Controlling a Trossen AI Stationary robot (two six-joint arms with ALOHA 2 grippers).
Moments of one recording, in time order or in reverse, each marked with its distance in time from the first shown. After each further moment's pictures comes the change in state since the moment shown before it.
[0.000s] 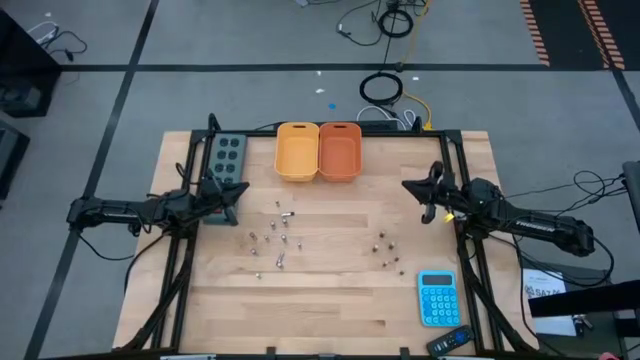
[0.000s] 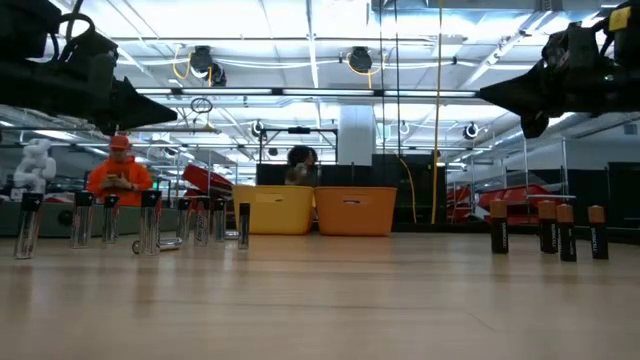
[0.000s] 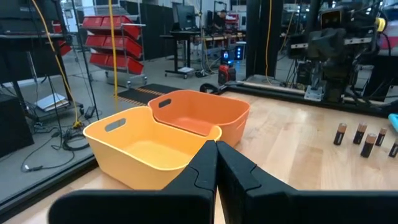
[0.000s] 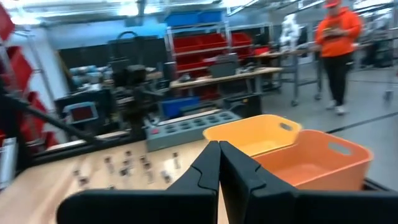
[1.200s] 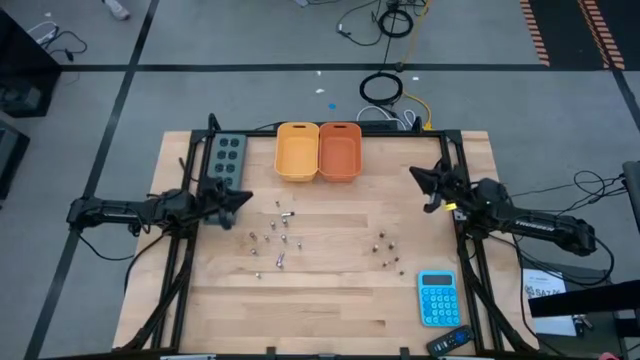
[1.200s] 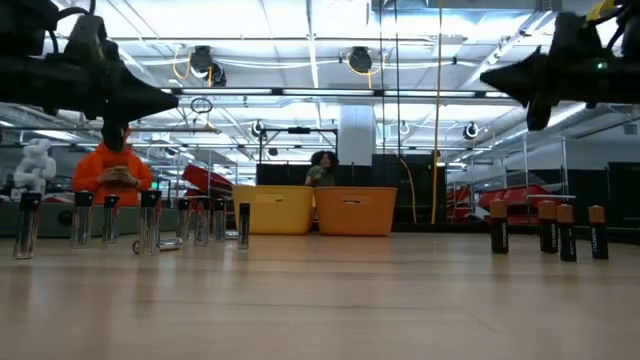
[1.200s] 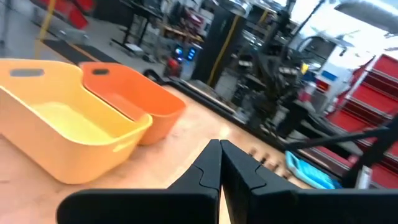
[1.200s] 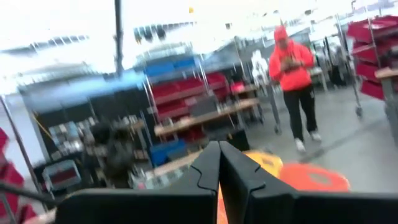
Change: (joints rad) left arm 0.002 0.000 0.000 0.037 0.215 -0.432; right arm 0.000 0.026 -0.008 0.219 0.145 0.125
